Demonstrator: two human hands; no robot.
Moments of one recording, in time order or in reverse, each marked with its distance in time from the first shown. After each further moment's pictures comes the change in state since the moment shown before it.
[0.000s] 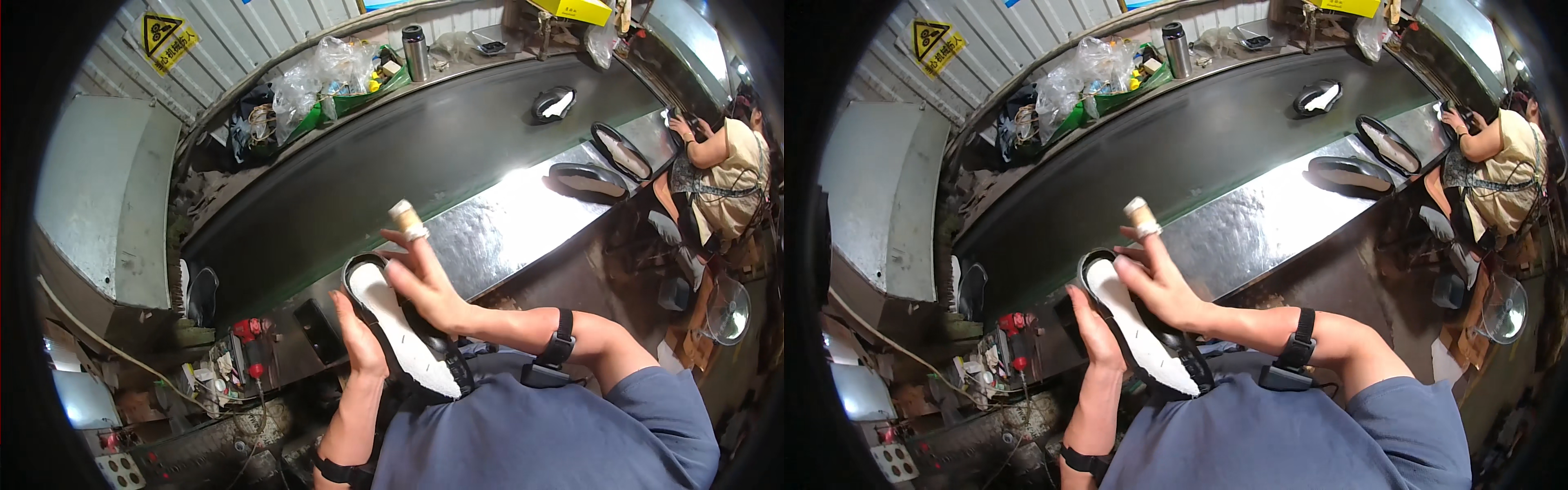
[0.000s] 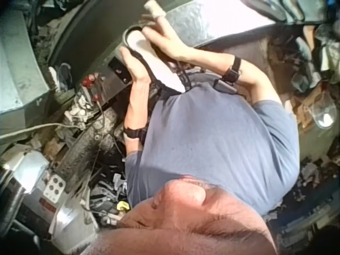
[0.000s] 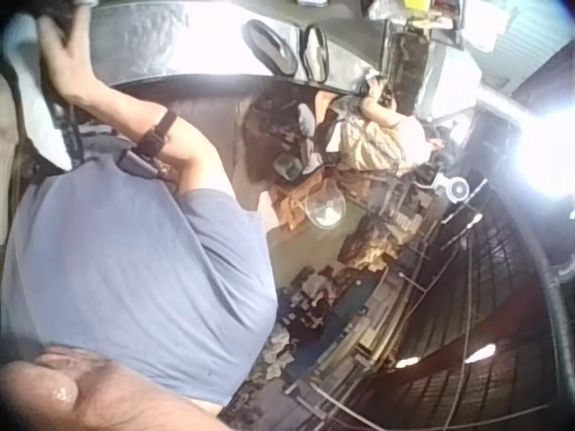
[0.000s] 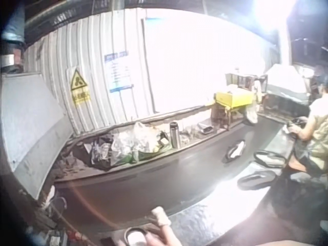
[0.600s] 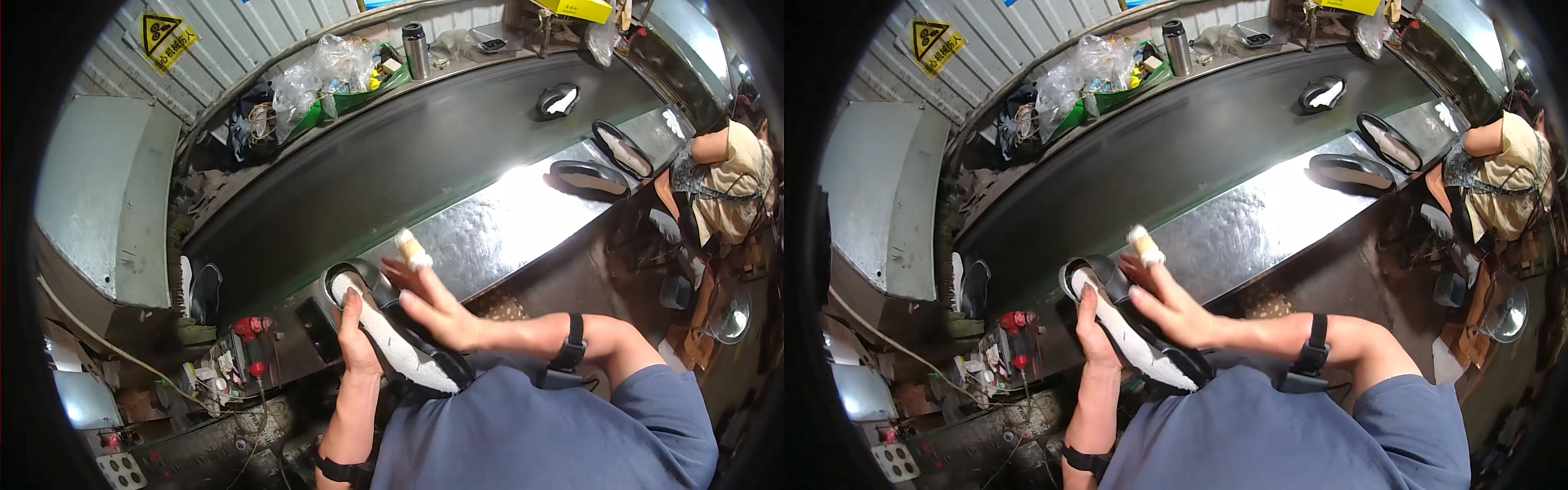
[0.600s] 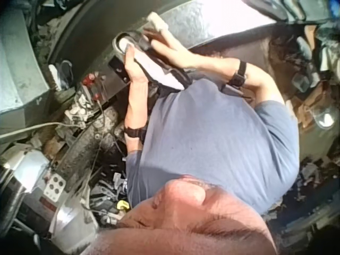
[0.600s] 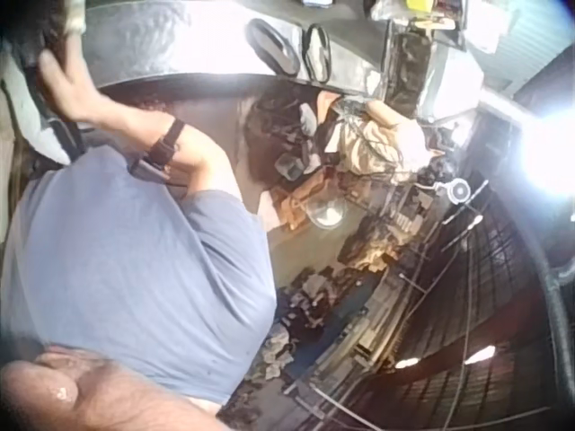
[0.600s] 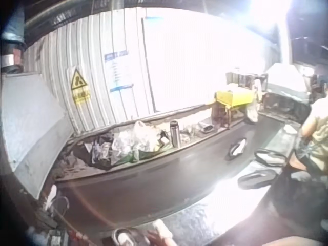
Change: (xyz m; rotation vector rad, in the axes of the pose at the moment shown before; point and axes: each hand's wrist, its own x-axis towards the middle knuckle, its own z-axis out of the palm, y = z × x) left_hand 0.004 -0.008 -0.033 -0.058 0.008 -0.034; right_hand -0.031 0.003 -0.008 0.014 -0.183 -0.011
